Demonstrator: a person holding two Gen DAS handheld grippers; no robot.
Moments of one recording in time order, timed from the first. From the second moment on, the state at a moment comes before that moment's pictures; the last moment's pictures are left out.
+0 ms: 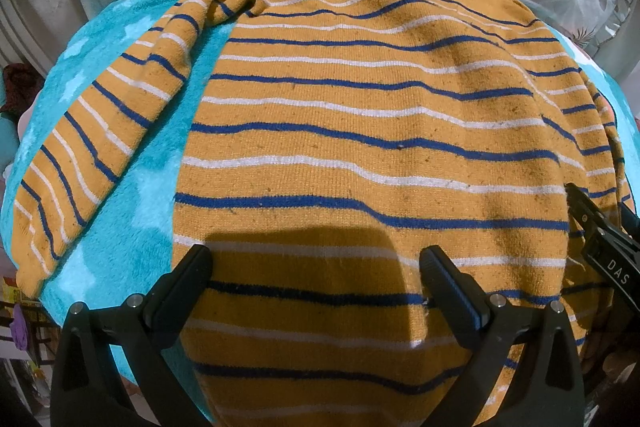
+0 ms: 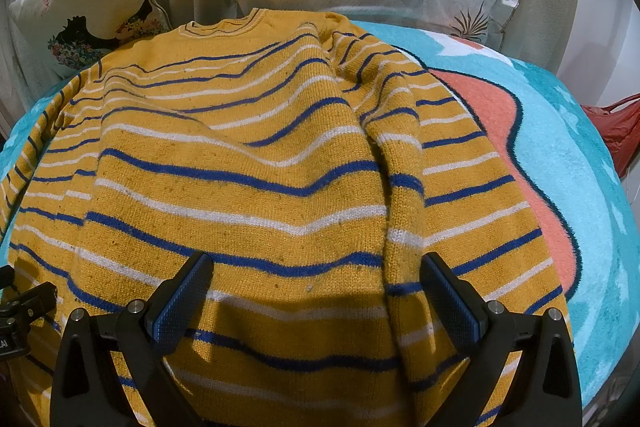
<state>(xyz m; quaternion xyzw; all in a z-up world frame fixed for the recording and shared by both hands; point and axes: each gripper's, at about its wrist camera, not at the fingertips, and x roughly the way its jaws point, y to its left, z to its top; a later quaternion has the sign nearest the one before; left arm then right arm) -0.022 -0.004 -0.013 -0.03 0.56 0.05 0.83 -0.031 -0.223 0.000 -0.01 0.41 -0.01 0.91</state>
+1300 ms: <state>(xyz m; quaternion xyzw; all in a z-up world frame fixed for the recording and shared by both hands) -0.028 -0.006 -0.014 -0.02 0.54 0.05 0.84 -0.032 -0.222 0.000 -0.01 0.41 -0.01 0.91</state>
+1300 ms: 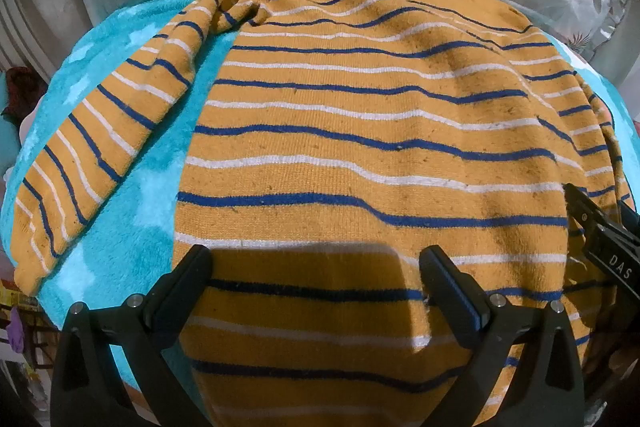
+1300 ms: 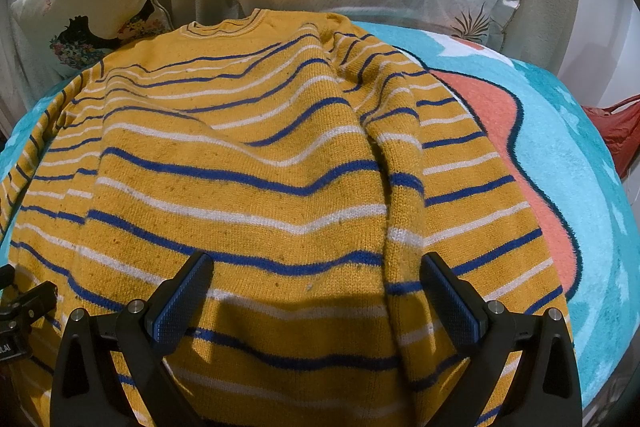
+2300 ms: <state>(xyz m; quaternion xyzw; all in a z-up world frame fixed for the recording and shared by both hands) -0.038 -0.002 -0.014 -0.03 0.55 0.07 0.83 -0.032 -0.220 0.001 -0.01 0.41 0.00 0.91</state>
